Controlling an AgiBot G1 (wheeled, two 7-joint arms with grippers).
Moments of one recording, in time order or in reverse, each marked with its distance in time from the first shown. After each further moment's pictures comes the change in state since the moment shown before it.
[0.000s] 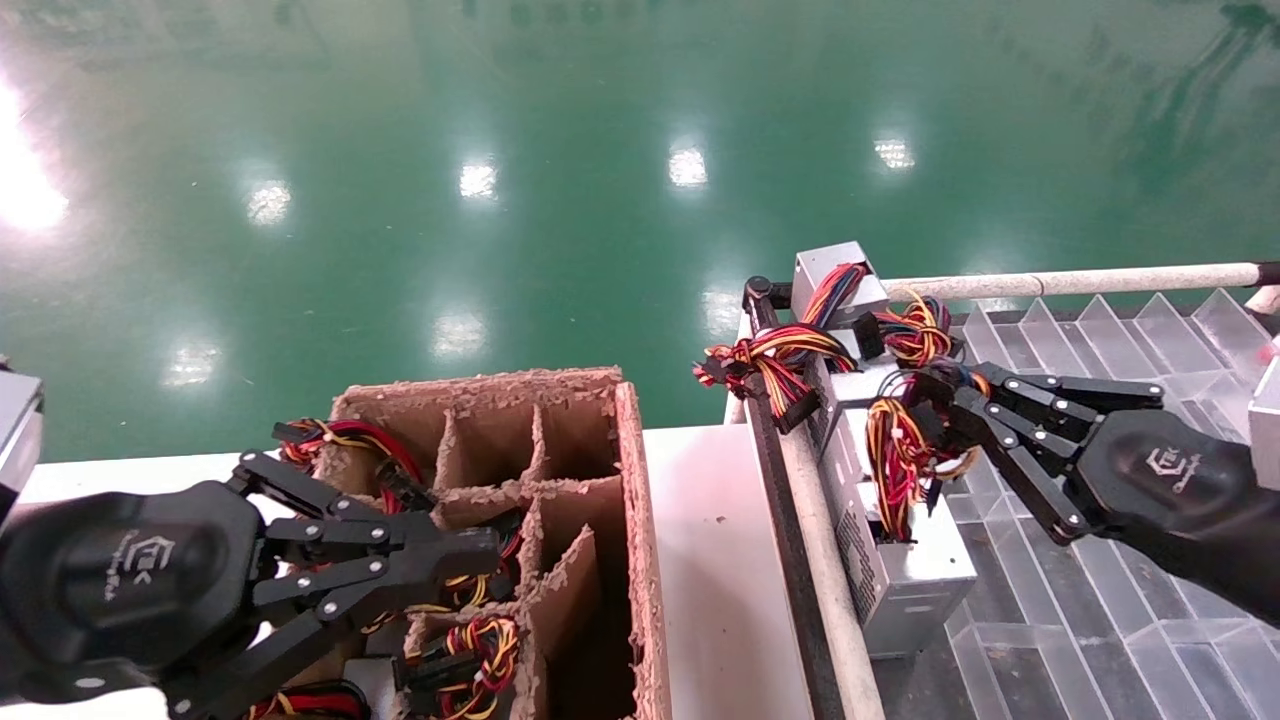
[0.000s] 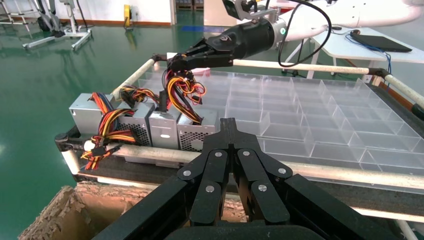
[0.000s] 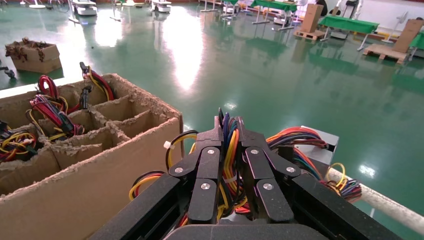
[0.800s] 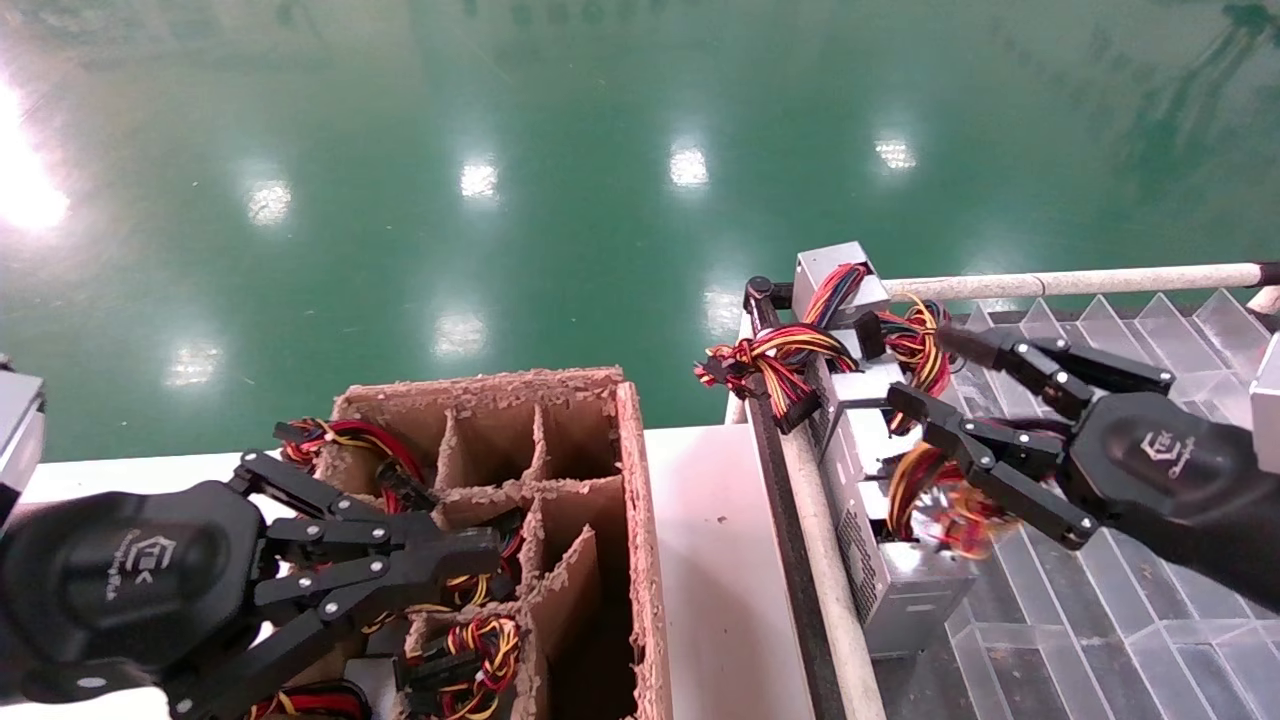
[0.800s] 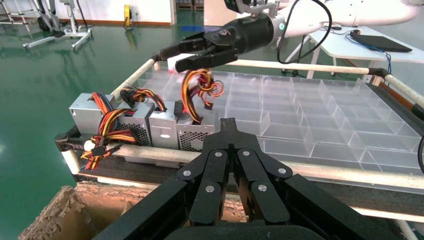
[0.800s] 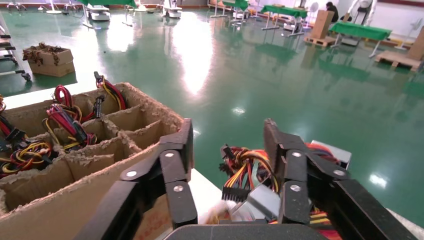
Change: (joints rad) left arm 0.000 0.000 0.000 0.000 0.000 0.000 0.000; right arm 0.070 -0.001 -0.027 0.003 -0.027 -0.027 0.043
